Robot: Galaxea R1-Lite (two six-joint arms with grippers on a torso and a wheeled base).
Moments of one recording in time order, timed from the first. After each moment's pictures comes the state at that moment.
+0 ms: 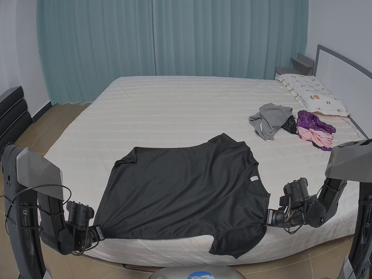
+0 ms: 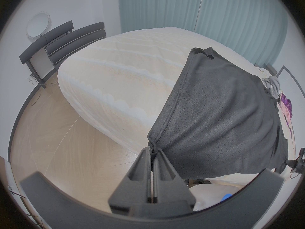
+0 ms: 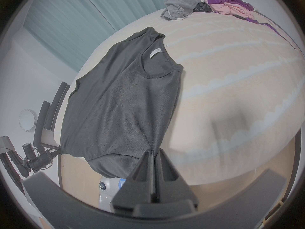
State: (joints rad) left arm -0.12 2.34 -0.20 -1.16 0.26 -0.51; right arm 0.25 2.27 -0.53 -0.79 0.16 0.46
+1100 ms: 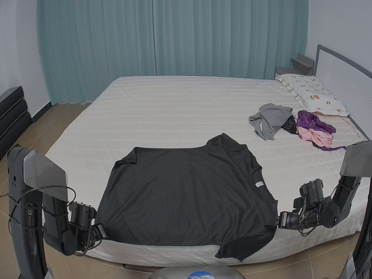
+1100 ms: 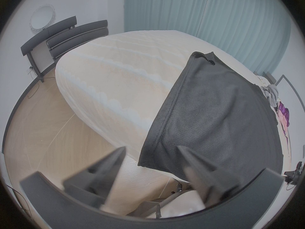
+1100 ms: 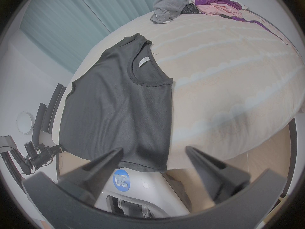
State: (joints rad) left arm -0.13 2.39 -0.21 -1.23 0.25 -0.57; right arm 0.15 2.19 -0.39 -0.80 0.18 0.39
